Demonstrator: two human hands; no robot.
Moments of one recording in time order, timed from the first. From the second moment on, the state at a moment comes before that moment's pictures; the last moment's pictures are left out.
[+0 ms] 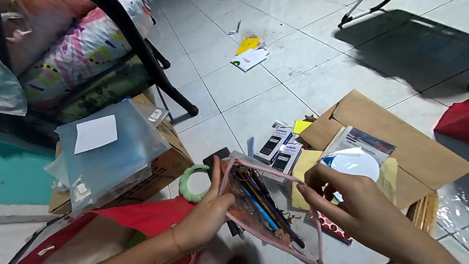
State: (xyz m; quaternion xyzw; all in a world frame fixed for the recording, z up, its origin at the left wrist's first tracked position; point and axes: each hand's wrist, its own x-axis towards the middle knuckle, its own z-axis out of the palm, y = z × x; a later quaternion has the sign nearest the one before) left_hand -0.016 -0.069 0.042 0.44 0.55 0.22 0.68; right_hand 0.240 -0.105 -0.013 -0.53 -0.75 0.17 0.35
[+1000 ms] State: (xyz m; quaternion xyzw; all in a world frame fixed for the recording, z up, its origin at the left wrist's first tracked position) left_hand -0.003 -0.086 0.039 0.52 0.49 0.26 0.65; right_hand 0.208 -0.105 -0.001 -0.53 -0.82 0.07 0.20
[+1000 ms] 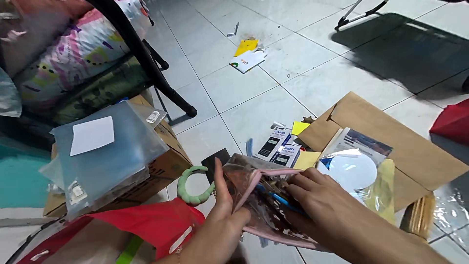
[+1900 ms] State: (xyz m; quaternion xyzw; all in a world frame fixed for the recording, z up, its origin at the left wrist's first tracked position) left_hand 0.006 -0.084 0.042 0.33 0.48 0.27 0.77; right_hand 0.226 -0.105 0.043 -0.56 -0.82 0.12 0.10
